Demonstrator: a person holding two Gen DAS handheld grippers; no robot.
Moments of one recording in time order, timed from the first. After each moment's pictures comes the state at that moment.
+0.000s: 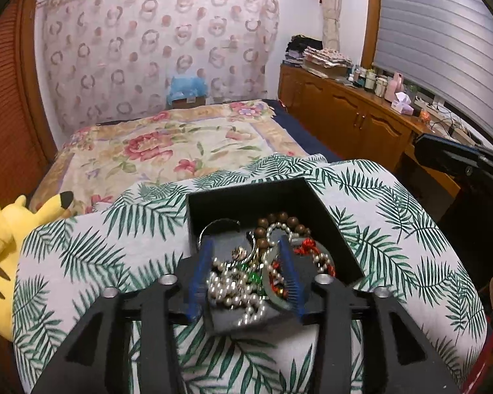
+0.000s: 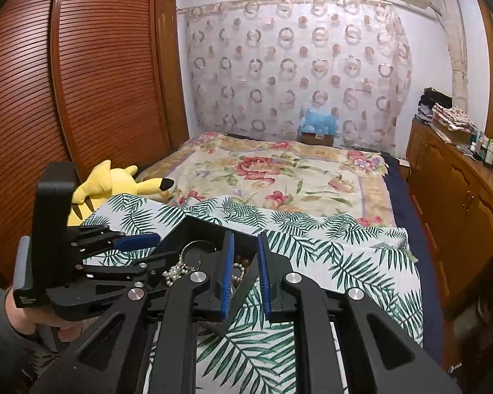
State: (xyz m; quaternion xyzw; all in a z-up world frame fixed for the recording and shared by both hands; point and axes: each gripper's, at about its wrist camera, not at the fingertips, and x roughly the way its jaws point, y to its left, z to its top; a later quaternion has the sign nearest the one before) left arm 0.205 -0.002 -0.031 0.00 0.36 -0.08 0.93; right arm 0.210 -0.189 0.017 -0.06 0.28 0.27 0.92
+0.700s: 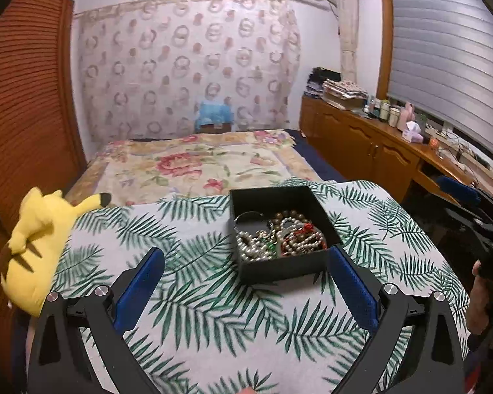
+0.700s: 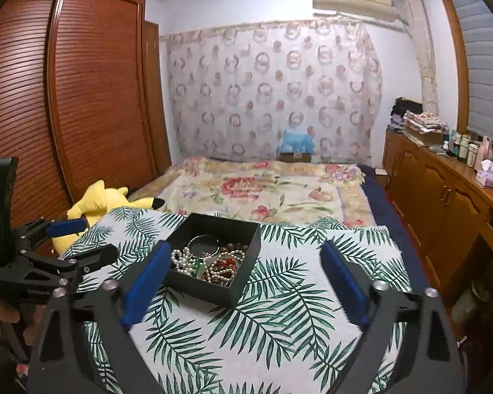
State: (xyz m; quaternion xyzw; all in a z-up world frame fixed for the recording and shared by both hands) left arm 0.105 0.024 0.006 -0.01 0.29 -0.02 0.96; right arm 0.127 -0.215 0.012 -0.03 0.22 0.22 0.95
